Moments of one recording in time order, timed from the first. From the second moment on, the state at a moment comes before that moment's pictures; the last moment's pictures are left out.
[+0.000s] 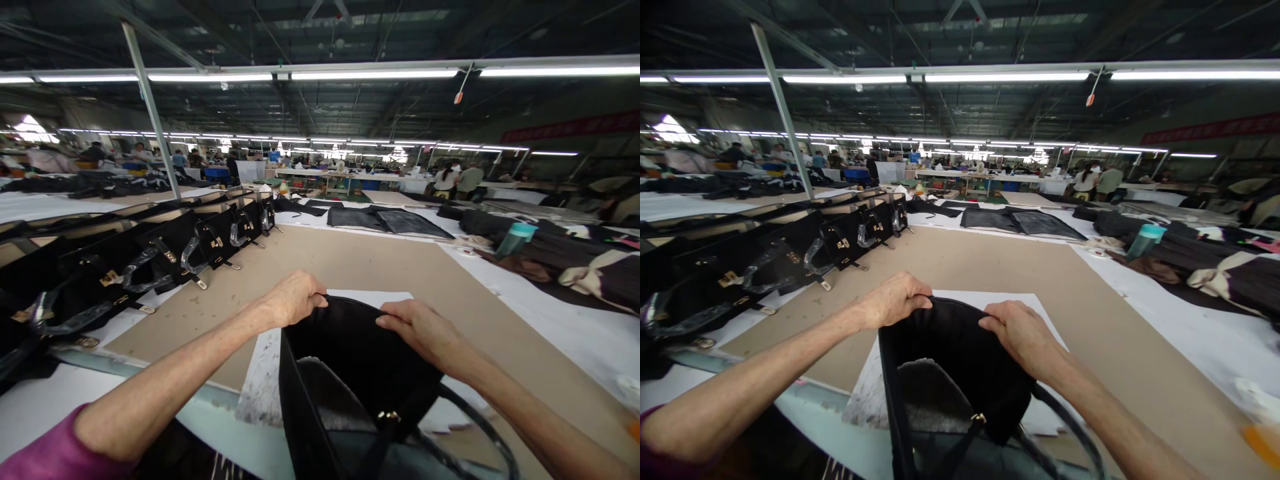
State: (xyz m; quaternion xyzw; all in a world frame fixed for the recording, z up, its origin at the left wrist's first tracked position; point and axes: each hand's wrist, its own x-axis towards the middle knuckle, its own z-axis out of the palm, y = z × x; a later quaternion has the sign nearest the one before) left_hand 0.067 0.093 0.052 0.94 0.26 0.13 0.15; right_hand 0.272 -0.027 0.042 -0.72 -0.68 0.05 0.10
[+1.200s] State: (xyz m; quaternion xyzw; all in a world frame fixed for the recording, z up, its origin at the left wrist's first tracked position) left_hand 0.073 0.128 0.034 0.81 0.36 0.08 0.47; right_hand 0.257 0.024 0.056 -0.68 -0.64 0.32 0.17
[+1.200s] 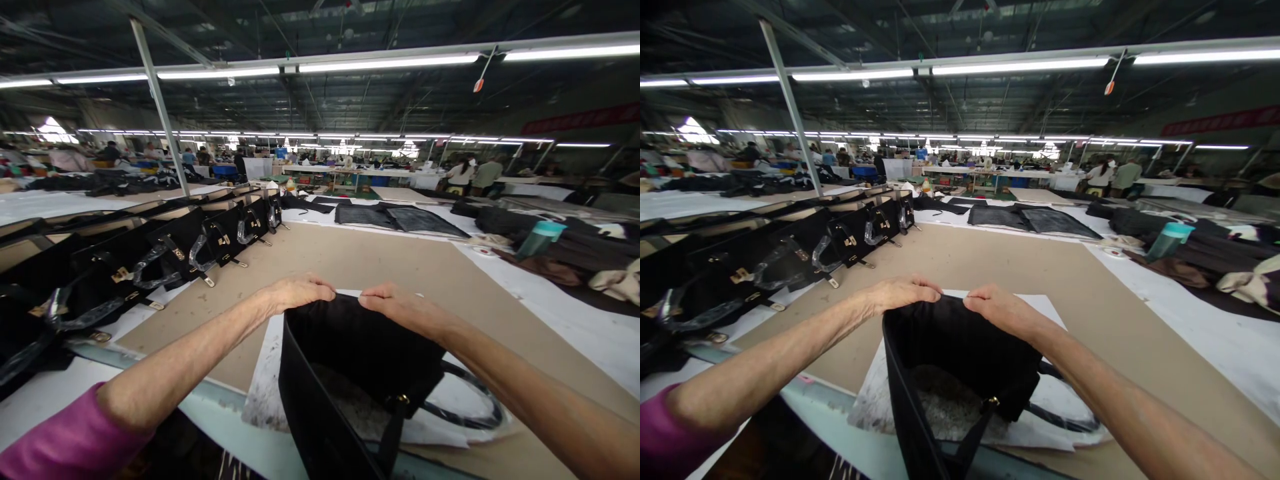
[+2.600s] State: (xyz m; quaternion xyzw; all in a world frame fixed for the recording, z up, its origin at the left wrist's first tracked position) left_hand 0.088 0.116 0.049 0.86 0.34 0.03 0.38; right_hand 0.299 -0.041 0.037 -0.69 -0.61 0.30 0.26
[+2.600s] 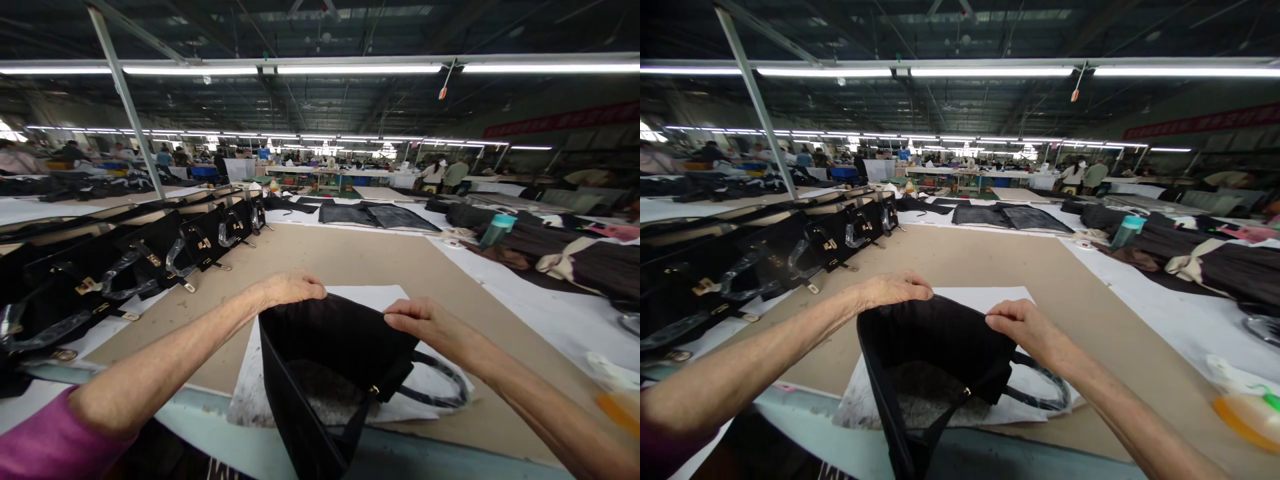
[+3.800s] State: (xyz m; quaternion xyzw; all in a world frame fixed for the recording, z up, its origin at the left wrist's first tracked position) left_hand 0.092 0.098 0.048 0.94 0.26 0.10 0.17; right_hand 0.243 0.017 0.047 -0.68 -0.71 0.11 0.15
